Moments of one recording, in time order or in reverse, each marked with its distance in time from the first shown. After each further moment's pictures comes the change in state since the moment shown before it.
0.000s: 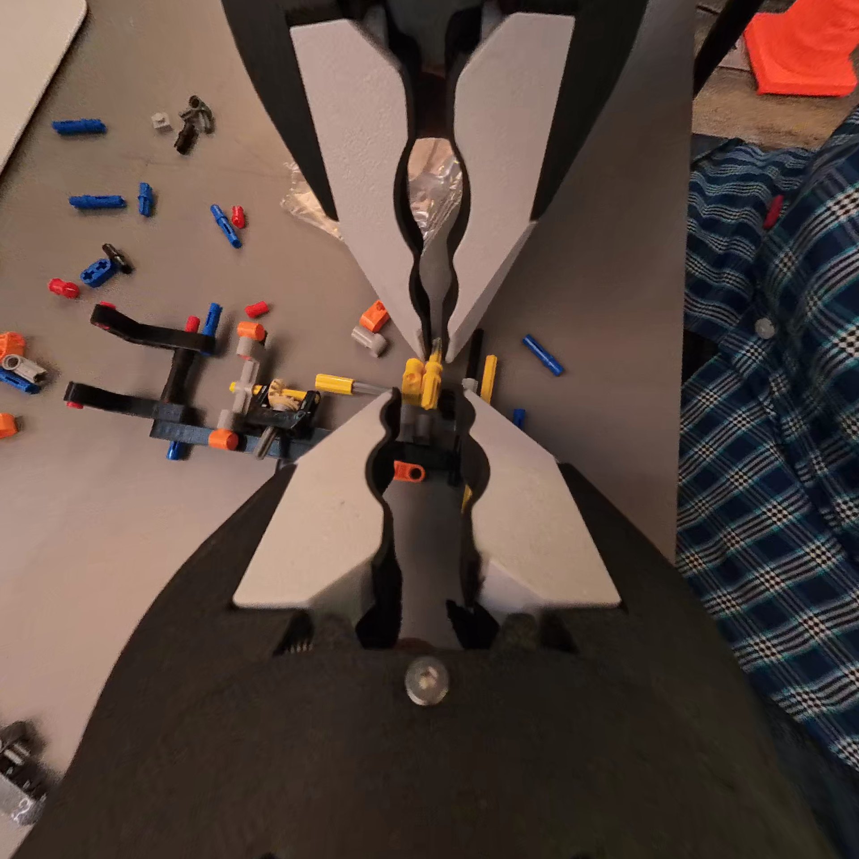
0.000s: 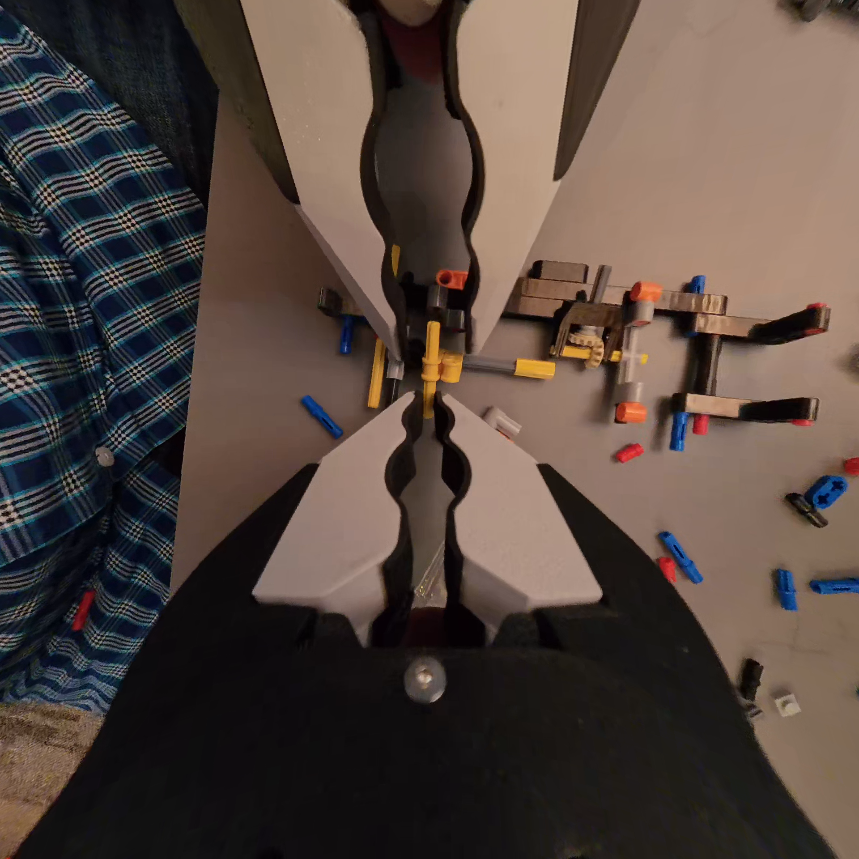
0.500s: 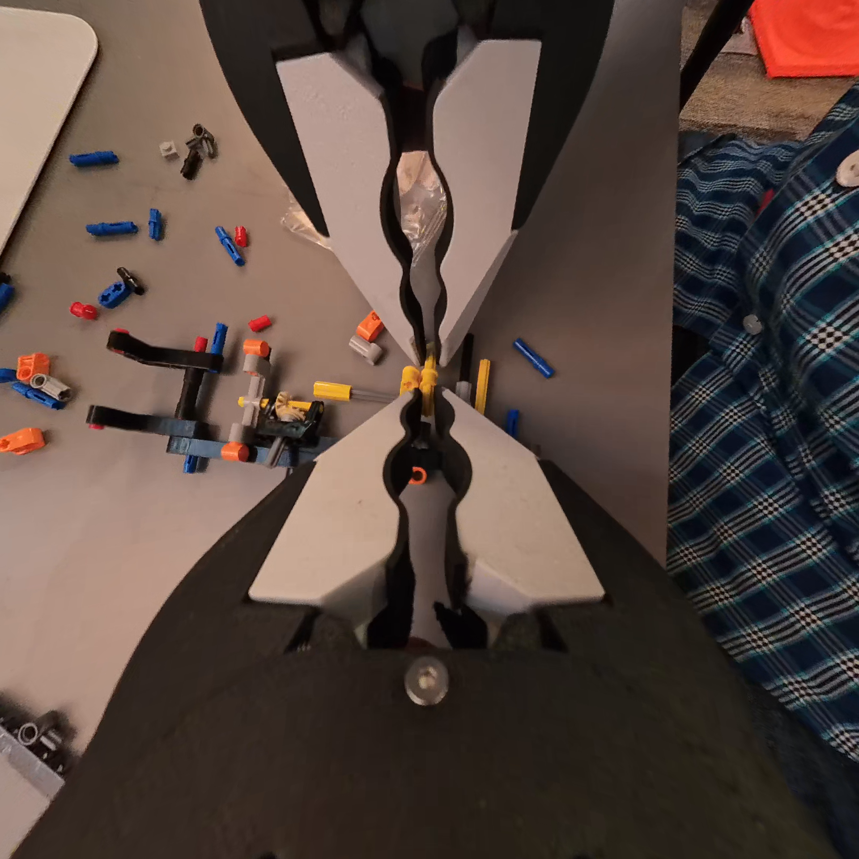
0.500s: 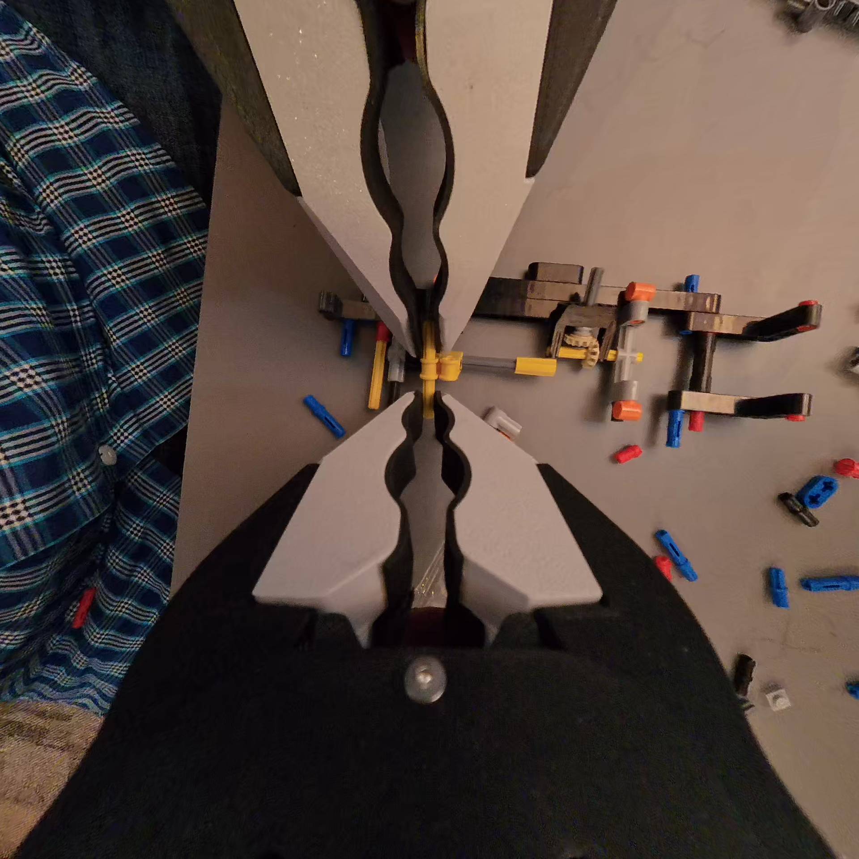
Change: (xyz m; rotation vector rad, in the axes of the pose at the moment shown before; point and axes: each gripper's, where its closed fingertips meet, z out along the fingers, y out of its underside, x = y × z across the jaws) left arm 0.003 -0.005 -0.006 0.002 -0.014 0.039; right arm -0.001 -0.001 -0.002 0.000 0.008 -0.010
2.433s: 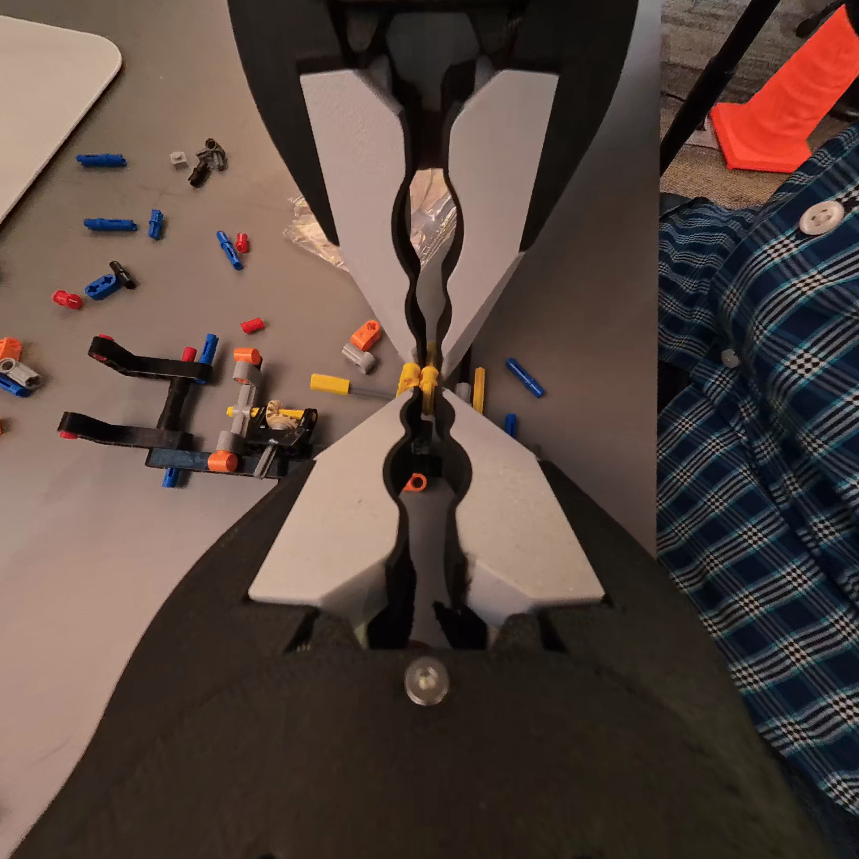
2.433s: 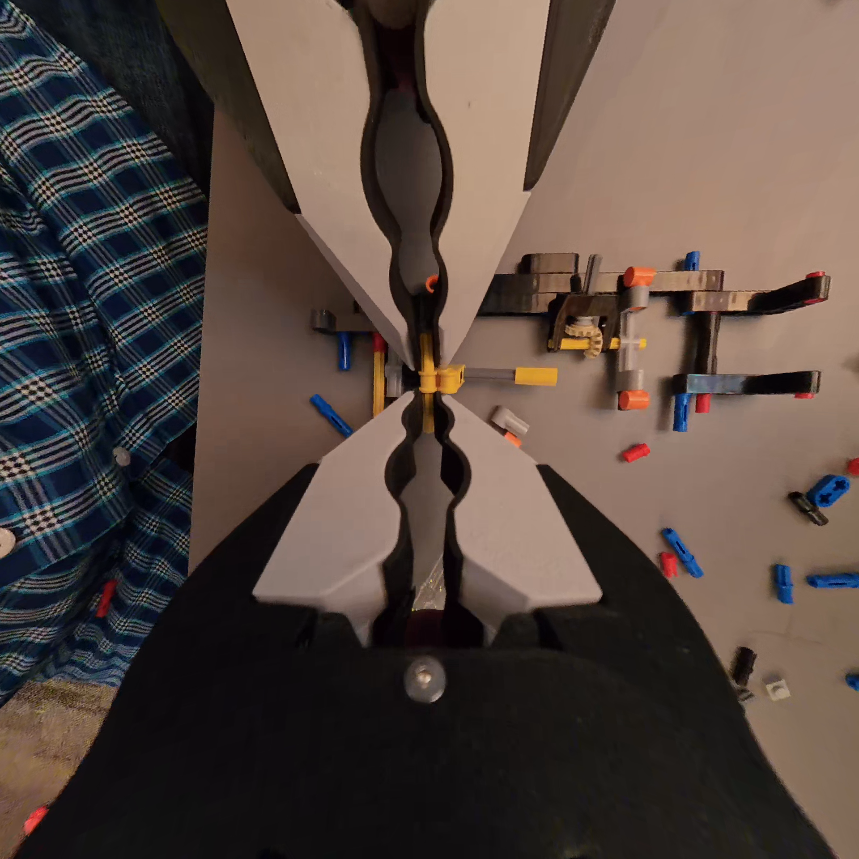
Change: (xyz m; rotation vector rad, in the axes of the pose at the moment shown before) left arm 0.004 -0.003 0.002 0.103 0.010 -0.075; right arm -0.003 0.000 0.001 -0.064 -0.013 0.015
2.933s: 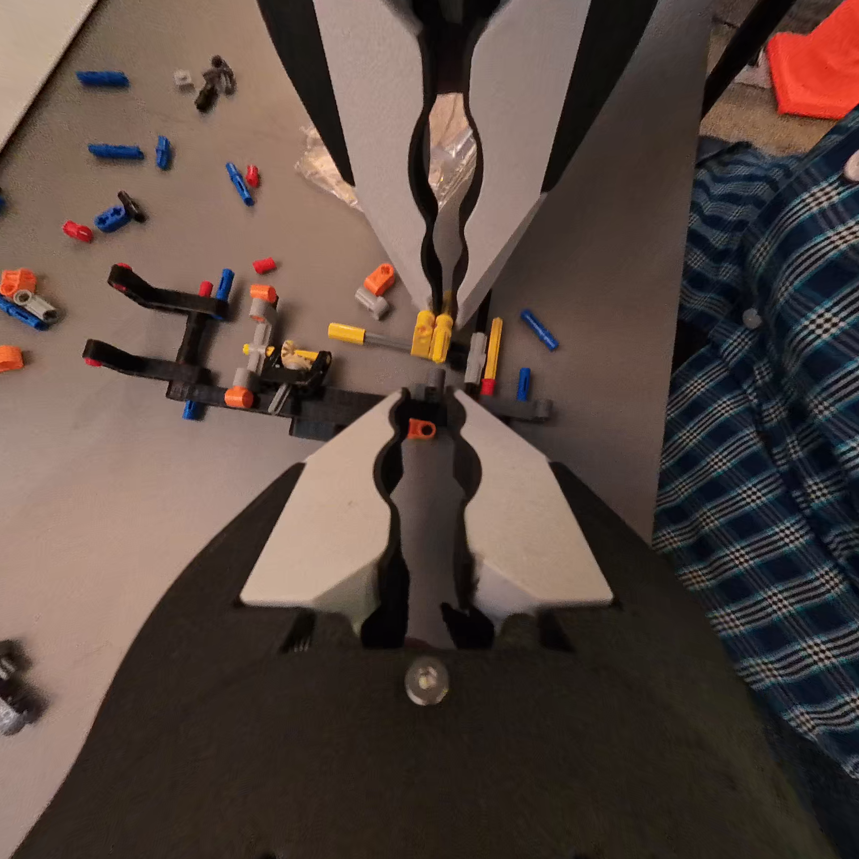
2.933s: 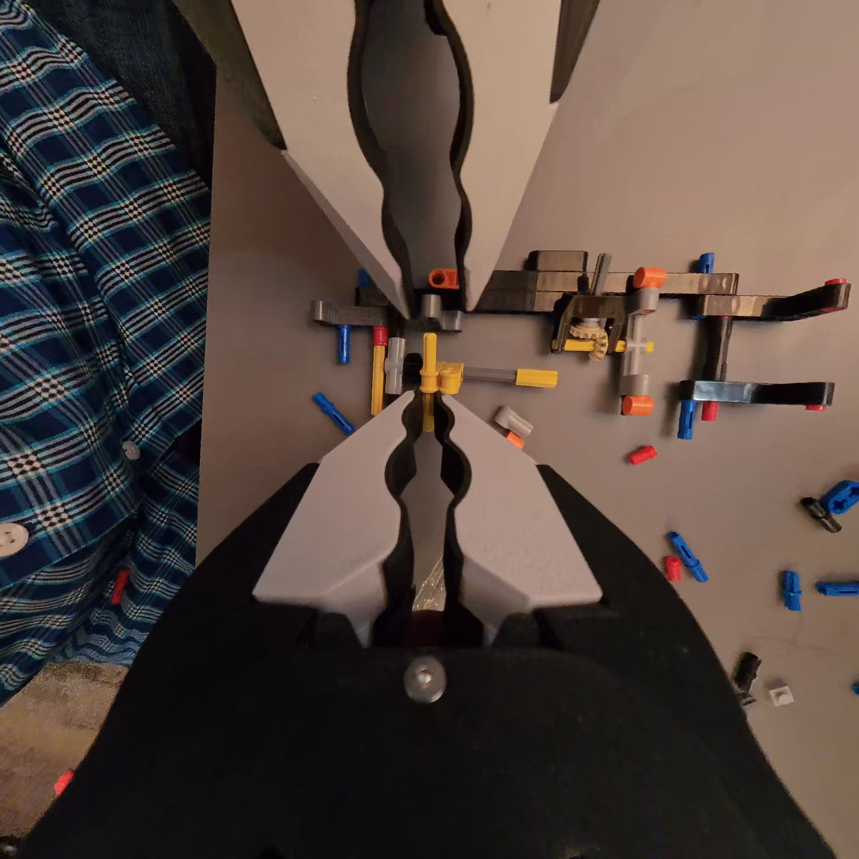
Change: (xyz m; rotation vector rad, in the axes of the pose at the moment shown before) left arm -0.005 0.018 -0.013 -0.106 -0.037 -0.023; right arm -0.001 0.001 0.001 -0.034 -0.027 0.006
